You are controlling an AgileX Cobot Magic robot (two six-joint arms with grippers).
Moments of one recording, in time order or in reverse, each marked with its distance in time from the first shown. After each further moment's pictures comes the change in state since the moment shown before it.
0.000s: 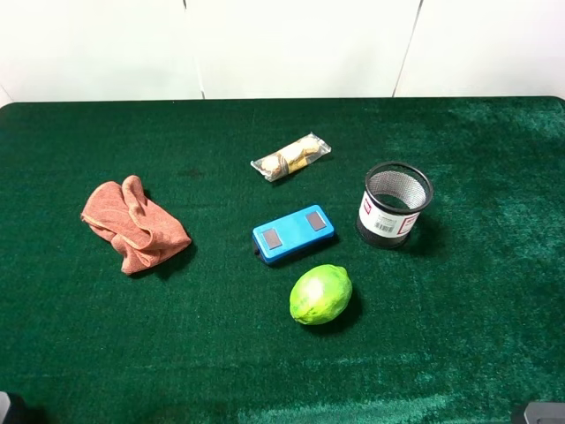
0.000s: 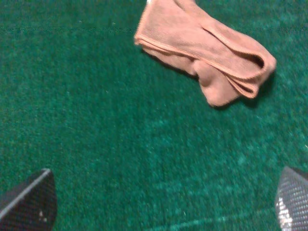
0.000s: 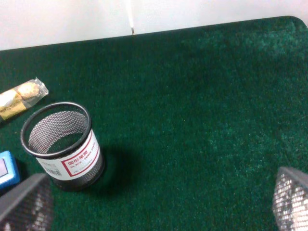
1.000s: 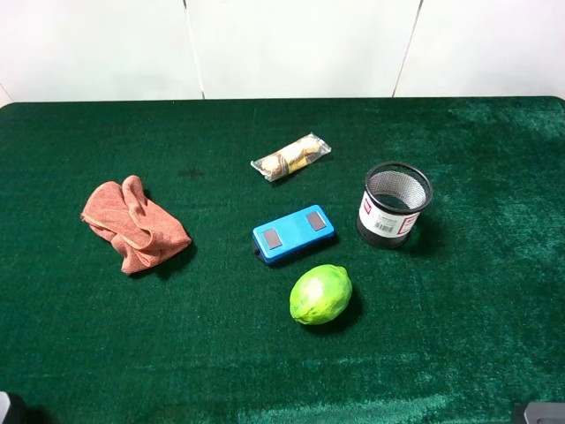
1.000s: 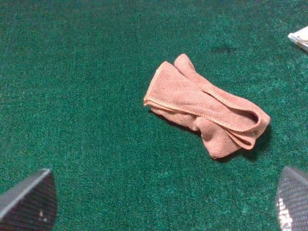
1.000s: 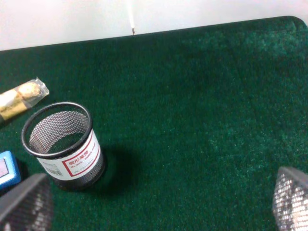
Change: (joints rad) left arm 0.084 -0.236 0.012 -0.041 -0.022 0.094; right arm 0.000 0.000 0.000 0.001 -0.001 0.000
